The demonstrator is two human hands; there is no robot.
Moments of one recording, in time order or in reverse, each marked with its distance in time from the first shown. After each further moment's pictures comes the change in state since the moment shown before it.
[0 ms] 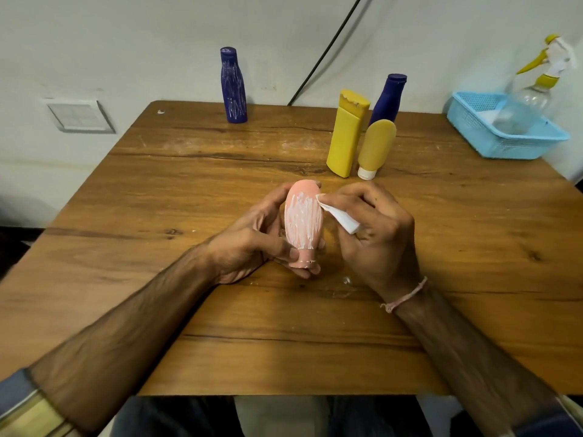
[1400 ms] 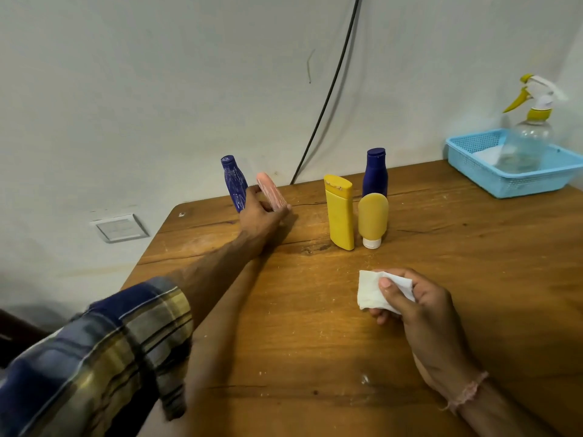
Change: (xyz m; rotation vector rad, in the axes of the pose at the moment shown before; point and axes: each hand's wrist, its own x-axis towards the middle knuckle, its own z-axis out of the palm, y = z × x) left_hand 0.150 0.055 -0.127 0.844 0.972 0.039; right_hand -0.010 0.028 -0.013 0.778 0.073 1.022
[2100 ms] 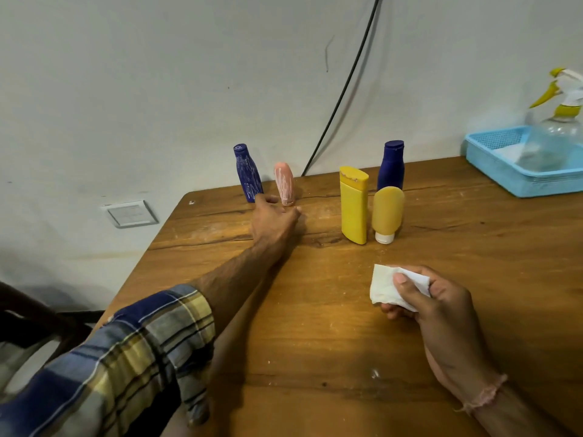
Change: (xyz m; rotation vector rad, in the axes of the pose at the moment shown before) left_hand -0.023 -0.010 0.012 0.057 0.148 -0.093; right_hand -0.003 -0.003 0.000 0.016 0.019 0.063
